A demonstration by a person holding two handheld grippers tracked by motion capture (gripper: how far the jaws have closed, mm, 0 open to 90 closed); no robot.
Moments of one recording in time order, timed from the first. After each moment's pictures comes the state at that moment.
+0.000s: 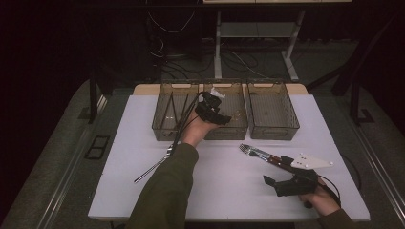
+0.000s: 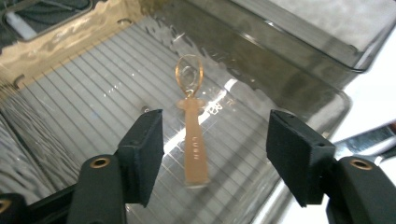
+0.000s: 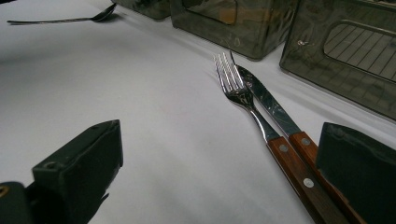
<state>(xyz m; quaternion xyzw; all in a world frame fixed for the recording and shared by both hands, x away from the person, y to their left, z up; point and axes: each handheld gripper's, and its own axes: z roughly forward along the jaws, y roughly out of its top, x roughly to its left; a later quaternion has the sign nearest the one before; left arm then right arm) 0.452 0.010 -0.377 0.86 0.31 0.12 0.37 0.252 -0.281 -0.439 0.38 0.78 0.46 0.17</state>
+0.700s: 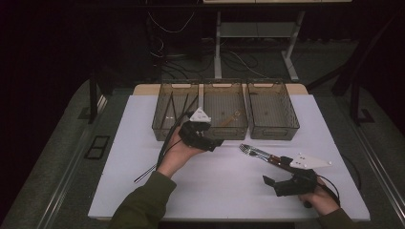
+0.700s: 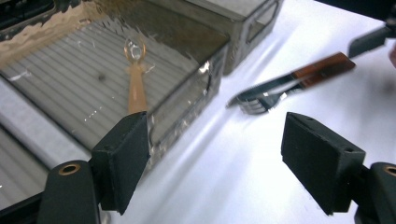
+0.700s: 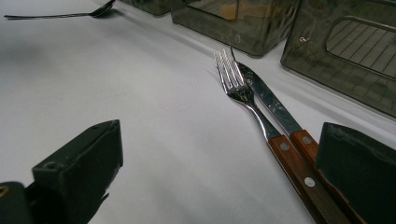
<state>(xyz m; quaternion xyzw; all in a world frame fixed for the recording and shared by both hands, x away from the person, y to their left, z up) 0.361 0.060 -0.374 0.86 0.26 0.10 0.43 0.253 -0.280 -0.441 0.37 0.79 0.46 0.17</state>
